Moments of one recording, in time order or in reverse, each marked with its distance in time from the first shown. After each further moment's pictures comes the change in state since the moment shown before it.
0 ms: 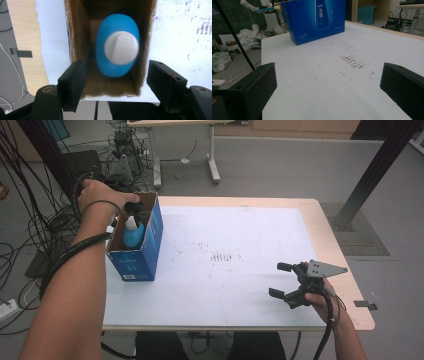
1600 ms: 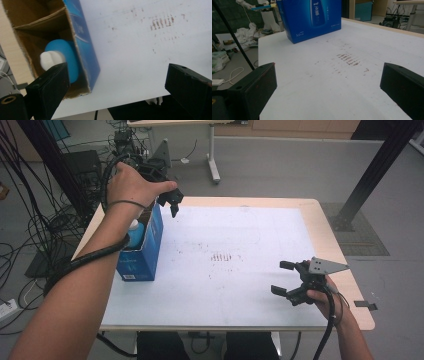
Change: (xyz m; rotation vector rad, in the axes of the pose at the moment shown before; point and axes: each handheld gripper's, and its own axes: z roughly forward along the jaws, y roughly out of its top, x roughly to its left) left arm -0.090 -0.040 -0.040 -0.130 -0.020 0.309; right arm -0.005 0.008 -0.005 0.027 -0.020 0.015
